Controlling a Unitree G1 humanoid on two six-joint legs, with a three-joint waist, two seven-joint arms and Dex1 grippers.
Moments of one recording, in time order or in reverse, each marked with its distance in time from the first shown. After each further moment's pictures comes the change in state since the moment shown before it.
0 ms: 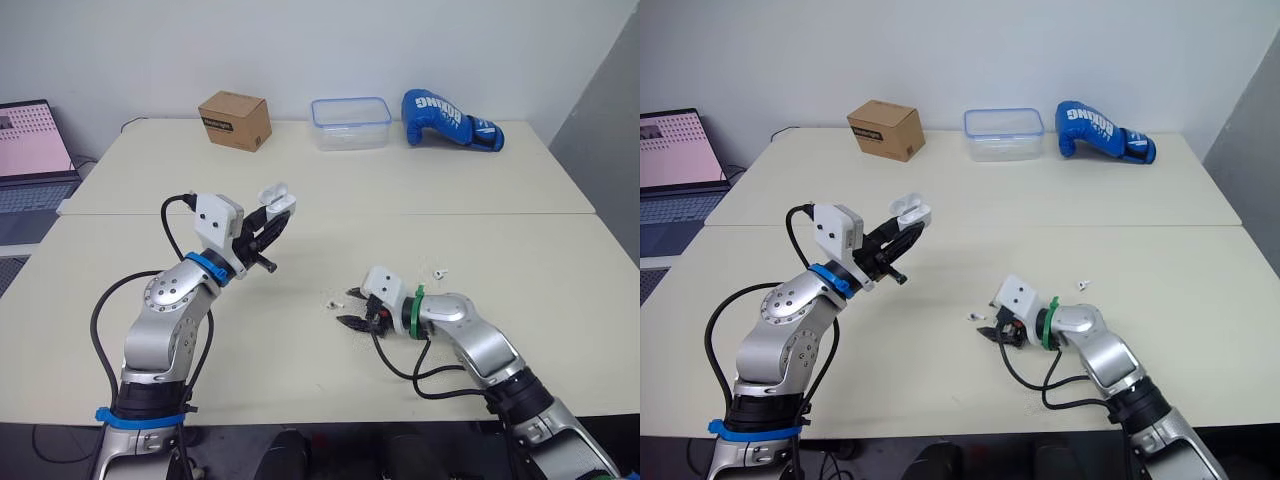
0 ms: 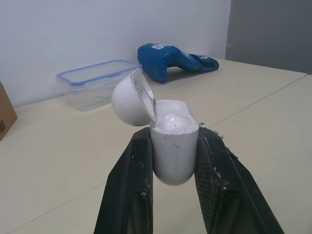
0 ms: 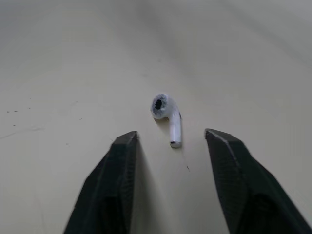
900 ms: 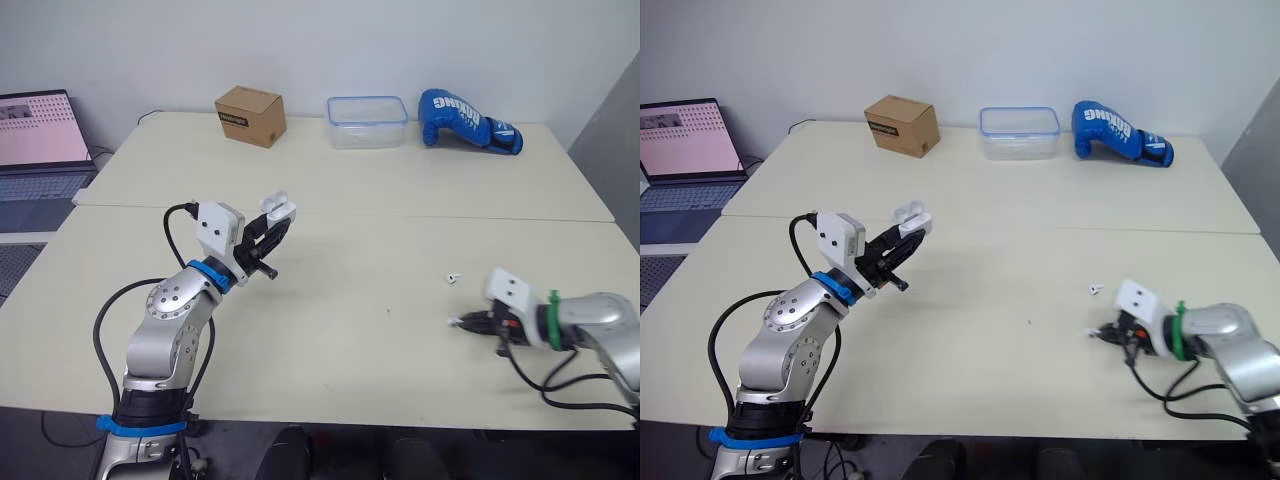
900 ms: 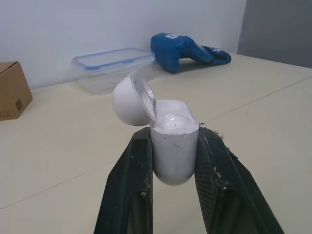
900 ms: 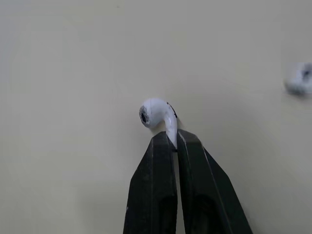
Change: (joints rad) left arm 0.032 -0.018 -0.006 -0.007 0.000 -0.003 0.006; right arm 0.353 -0.666 -0.425 -0.140 0.175 0.082 0.336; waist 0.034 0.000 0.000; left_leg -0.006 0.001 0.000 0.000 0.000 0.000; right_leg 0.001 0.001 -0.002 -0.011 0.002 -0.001
